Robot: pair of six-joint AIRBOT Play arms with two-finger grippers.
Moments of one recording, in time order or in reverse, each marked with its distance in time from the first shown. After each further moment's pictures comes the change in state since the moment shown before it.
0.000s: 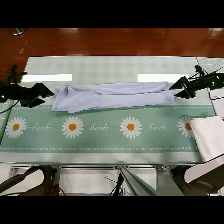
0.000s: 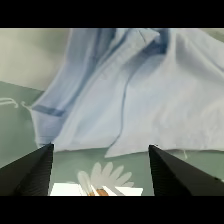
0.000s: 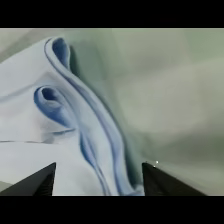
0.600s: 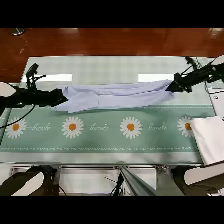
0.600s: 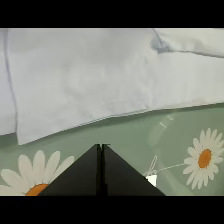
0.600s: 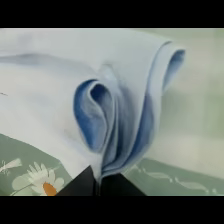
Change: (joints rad) left arm -0.236 0.126 -0.126 -0.137 0.092 0.123; right arm 0.117 0.182 -0.029 -0.064 0.092 -0.039
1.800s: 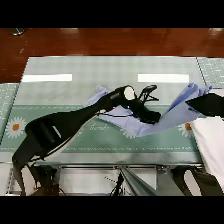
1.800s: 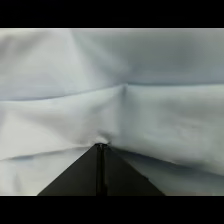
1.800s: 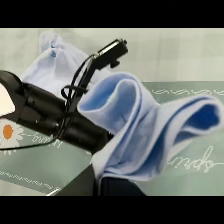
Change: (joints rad) left arm -0.908 -0.898 0.883 -0.229 -0.026 -0.113; right arm -0.008 1.097 -0.489 0.035 0.016 0.135
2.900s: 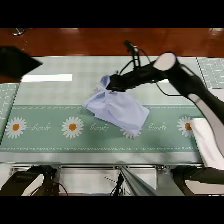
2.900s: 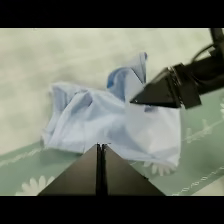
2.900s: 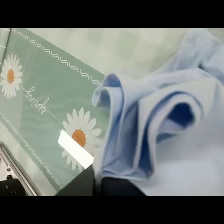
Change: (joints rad) left arm 0.794 1.182 -0.314 0.418 -0.352 0.011; right arm 0.746 -0.920 0.428 0.185 -0.463 -0.059
